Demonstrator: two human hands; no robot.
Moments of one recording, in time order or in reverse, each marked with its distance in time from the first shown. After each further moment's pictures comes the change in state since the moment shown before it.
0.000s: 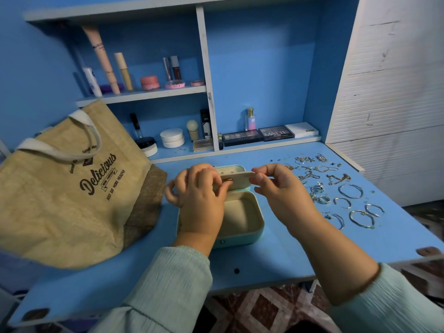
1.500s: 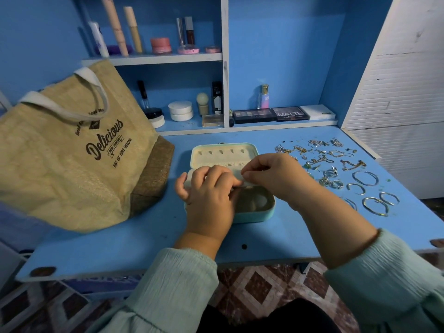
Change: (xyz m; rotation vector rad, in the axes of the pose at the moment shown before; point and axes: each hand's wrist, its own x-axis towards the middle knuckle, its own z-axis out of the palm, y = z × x) left_hand -0.039 -0.006 -0.017 0.019 -0.071 0.081; right_hand 0.007 -0.007 0.018 -0.389 -0.262 0.061
